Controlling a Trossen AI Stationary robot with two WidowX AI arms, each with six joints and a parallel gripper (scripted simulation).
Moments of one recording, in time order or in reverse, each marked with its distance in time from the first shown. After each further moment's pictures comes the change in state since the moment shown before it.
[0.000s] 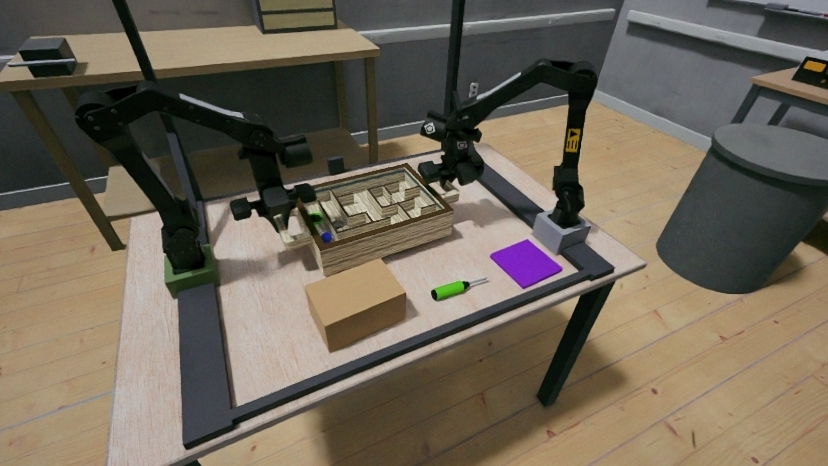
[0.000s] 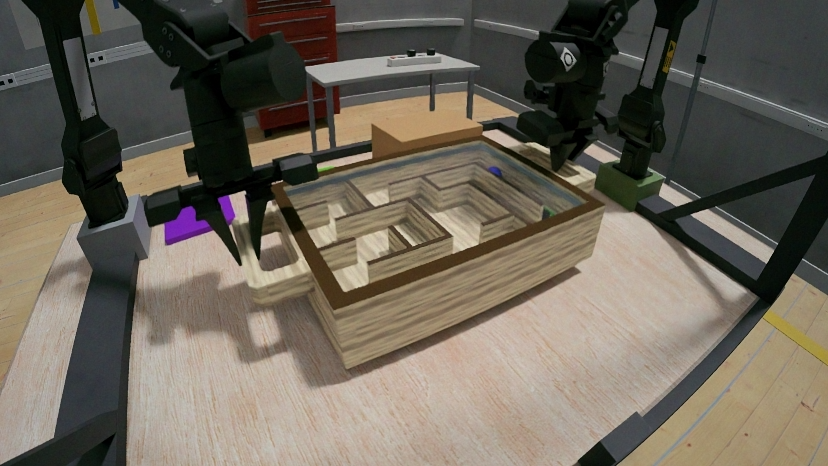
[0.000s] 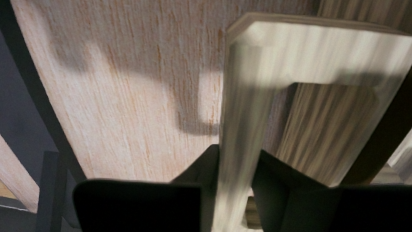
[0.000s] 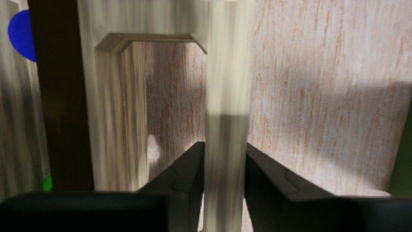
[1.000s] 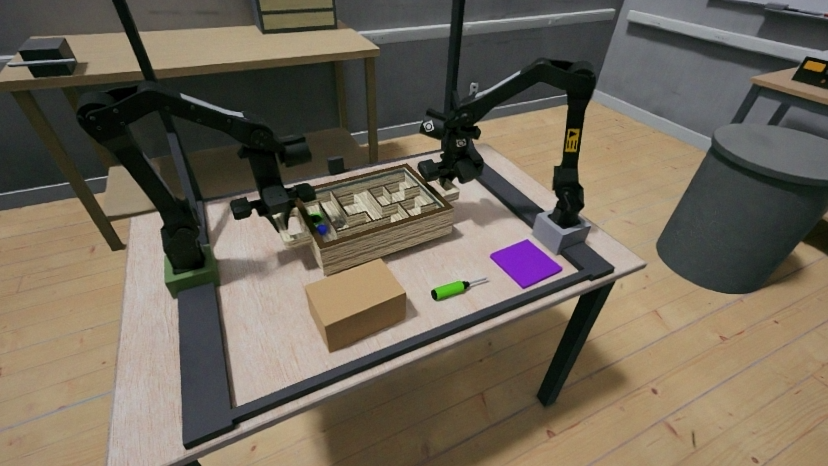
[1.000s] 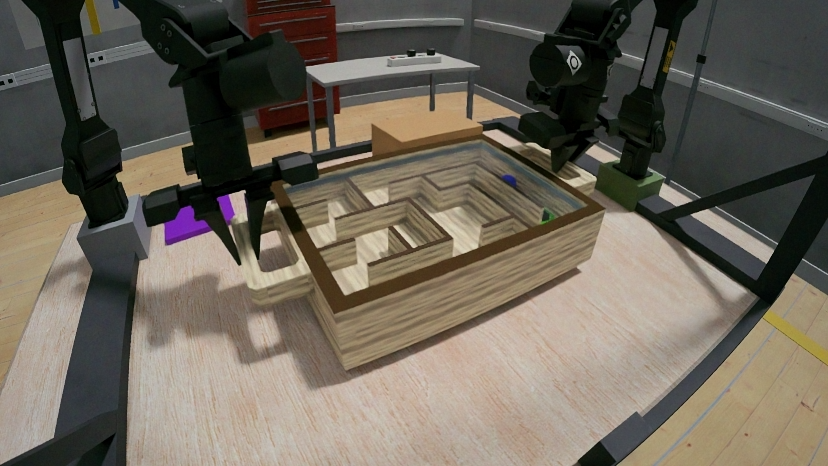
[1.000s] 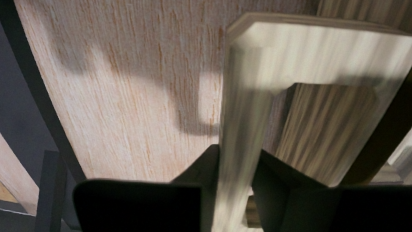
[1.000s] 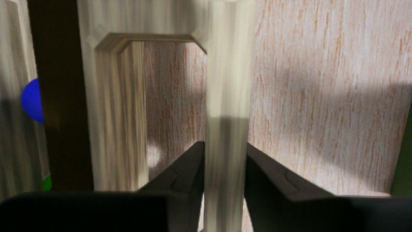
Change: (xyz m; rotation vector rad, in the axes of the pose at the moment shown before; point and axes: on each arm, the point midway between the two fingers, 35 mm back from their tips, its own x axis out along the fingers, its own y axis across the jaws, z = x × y) left arm -0.001 0.000 -0.003 0.002 -0.016 -0.003; right arm 0.000 0.000 -0.002 -0.002 -0.027 -0.003
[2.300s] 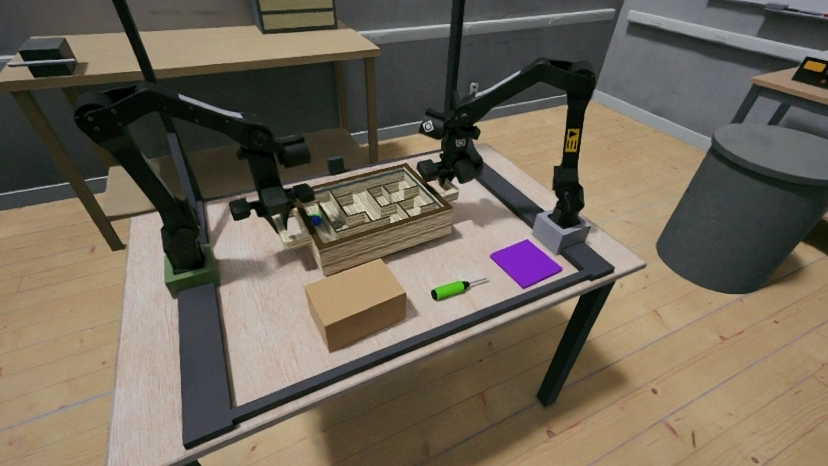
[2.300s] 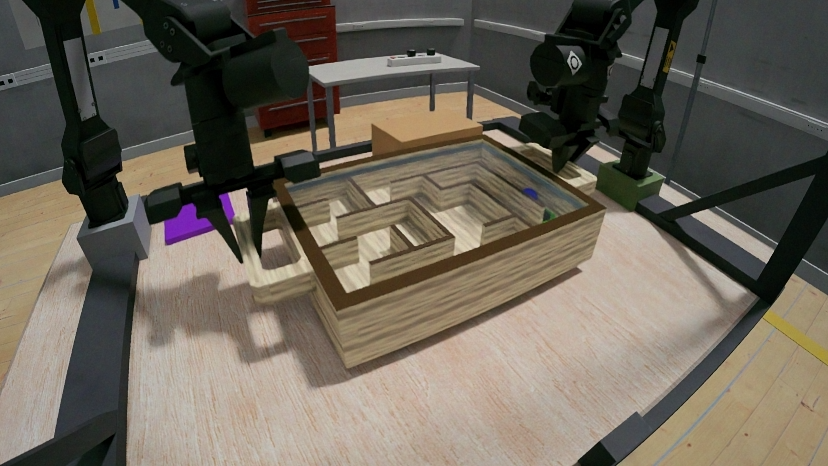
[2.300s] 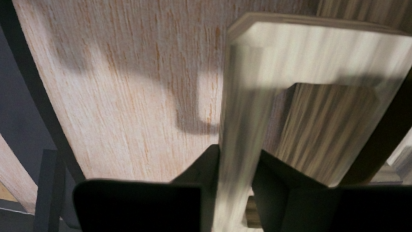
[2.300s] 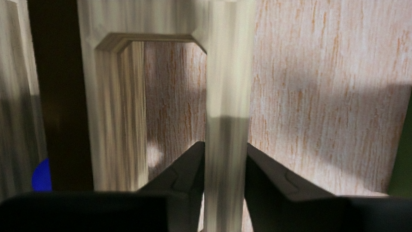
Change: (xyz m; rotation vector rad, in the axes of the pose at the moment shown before) left arm -0.001 -0.002 0.000 -0.003 0.003 -0.002; right arm 0.000 -0.003 0.000 -0.001 0.004 0.000
